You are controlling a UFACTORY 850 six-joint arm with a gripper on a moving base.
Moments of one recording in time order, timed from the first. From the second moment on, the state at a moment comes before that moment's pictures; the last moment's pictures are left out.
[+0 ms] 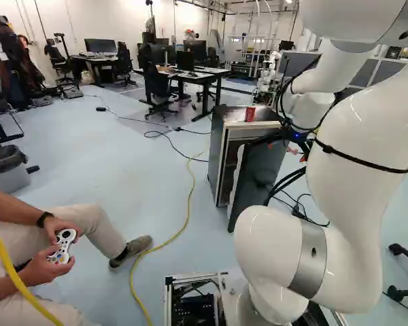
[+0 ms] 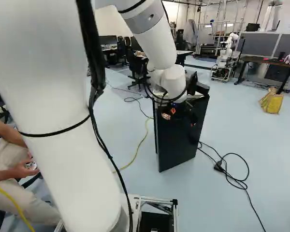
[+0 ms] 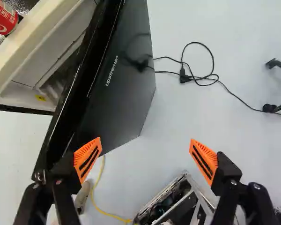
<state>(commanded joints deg) -34.1 -8.8 -46.1 9.0 -8.8 0.0</state>
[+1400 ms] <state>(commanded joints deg) -34.7 -18.6 -46.1 -31.6 15.9 0.0</state>
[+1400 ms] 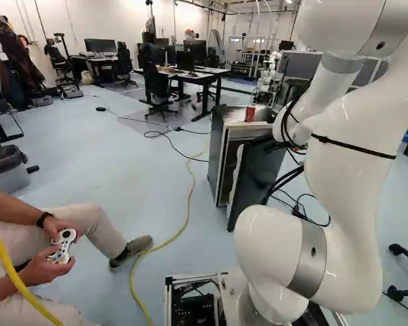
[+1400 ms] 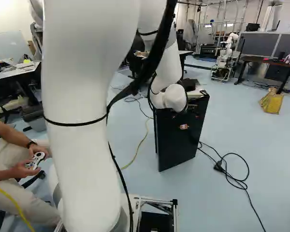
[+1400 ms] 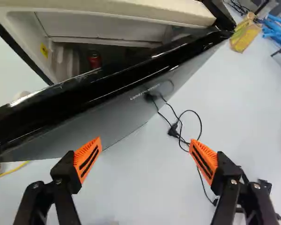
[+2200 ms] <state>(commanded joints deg) -33.3 -19.3 -46.5 -32.9 16.8 0.0</state>
